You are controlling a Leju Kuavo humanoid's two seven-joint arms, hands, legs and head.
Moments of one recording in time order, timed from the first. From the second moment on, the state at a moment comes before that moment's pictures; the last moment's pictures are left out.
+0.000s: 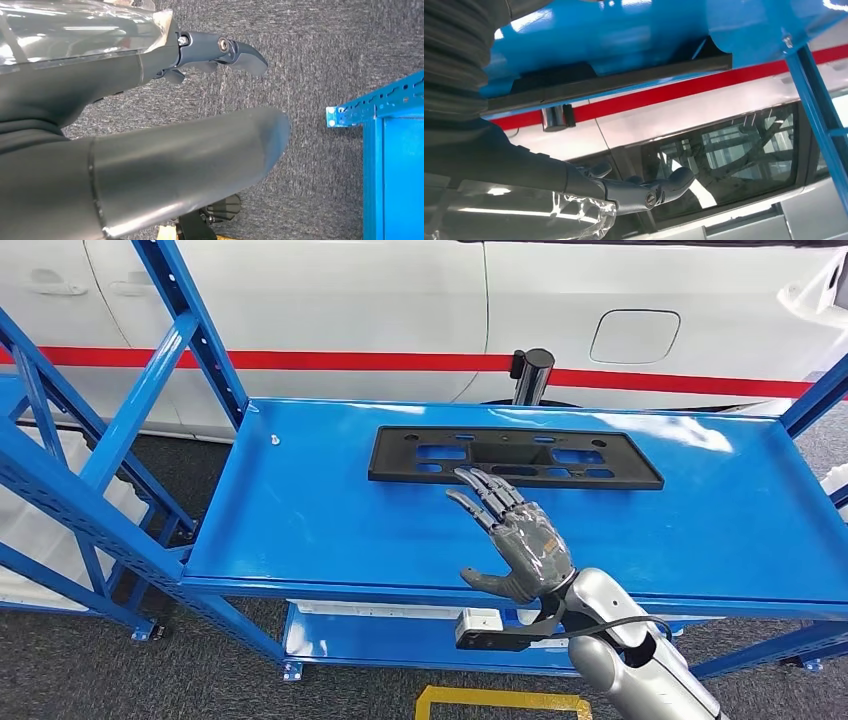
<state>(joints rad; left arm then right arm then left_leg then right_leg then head) -0.14 -0.14 0.22 -0.22 -0.27 0.30 -0.27 -0.19 -0.37 0.52 -1.73 0.80 -0.25 -0.13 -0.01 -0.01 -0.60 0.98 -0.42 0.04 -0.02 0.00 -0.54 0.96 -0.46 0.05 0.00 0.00</state>
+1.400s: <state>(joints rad) -0.17 -0.17 0.22 -0.22 -0.35 0.29 -0.22 -0.52 -0.12 0.40 -1.05 1.07 -0.33 0.11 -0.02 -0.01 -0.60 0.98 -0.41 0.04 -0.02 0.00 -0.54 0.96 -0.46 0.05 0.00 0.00</state>
